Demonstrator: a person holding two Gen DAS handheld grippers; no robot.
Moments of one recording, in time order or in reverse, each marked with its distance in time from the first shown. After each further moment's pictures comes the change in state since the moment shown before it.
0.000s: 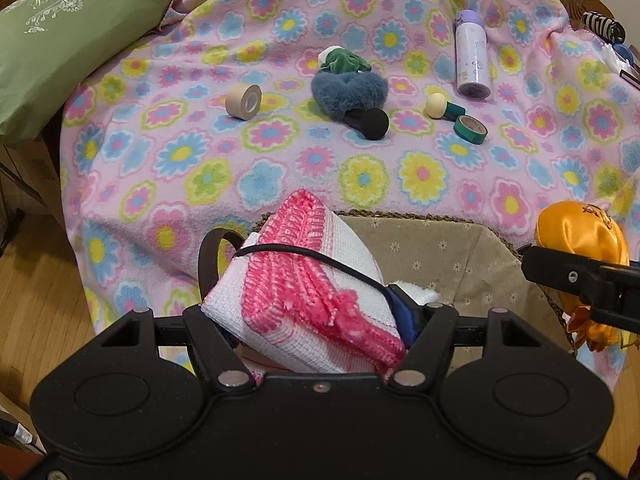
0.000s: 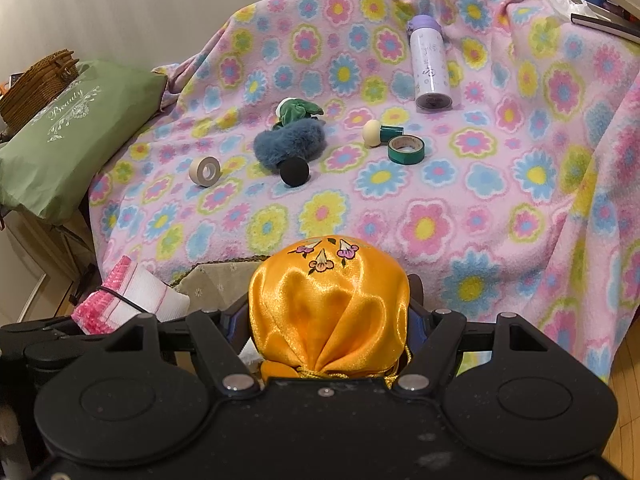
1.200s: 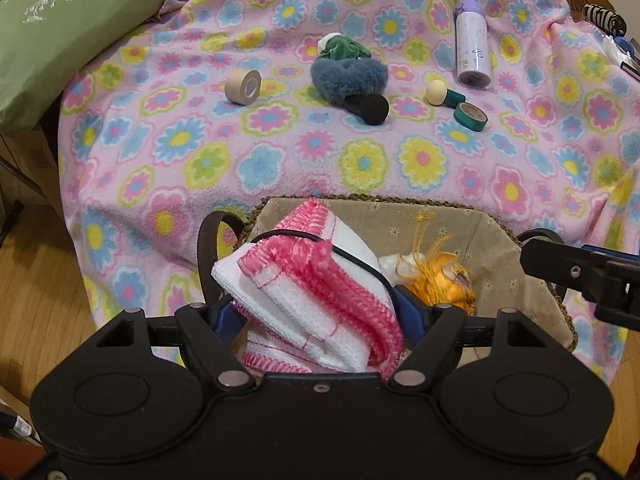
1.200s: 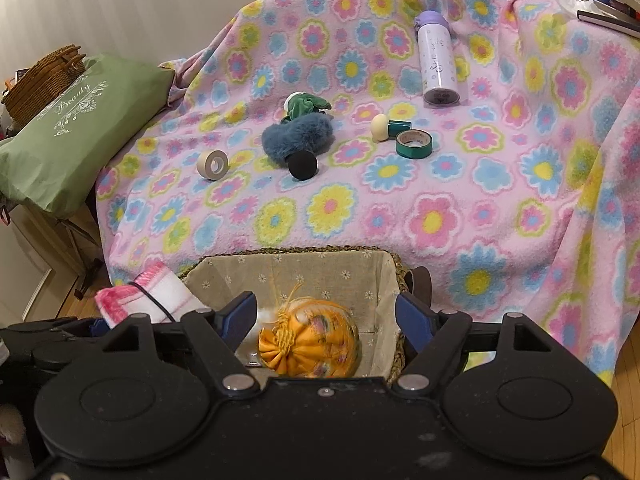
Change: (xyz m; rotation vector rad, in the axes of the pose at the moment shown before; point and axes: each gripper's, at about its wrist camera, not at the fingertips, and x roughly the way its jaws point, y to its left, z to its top) left arm 0.001 0.001 -0.005 -0.006 0.032 -0.007; right arm -0.001 -0.002 -0.003 -0.012 0.011 0.025
